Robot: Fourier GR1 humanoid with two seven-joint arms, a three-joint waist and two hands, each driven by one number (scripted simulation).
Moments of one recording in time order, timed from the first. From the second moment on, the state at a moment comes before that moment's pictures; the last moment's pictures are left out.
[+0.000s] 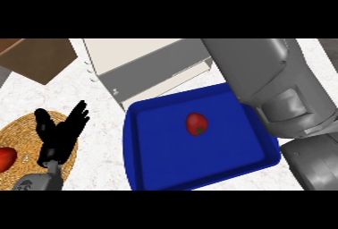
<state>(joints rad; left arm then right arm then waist) -0.07 0.24 0.00 -1.39 0.19 0.05 0.29 -1.66 -0.10 -0.03 -0.46 0.56 0.08 0.08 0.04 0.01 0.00</state>
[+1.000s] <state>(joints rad) -0.07 0.23 0.01 -1.37 0.18 0.03 0.26 -1.72 -0.13 -0.37 -0.39 0.28 -0.04 0.16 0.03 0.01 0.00</state>
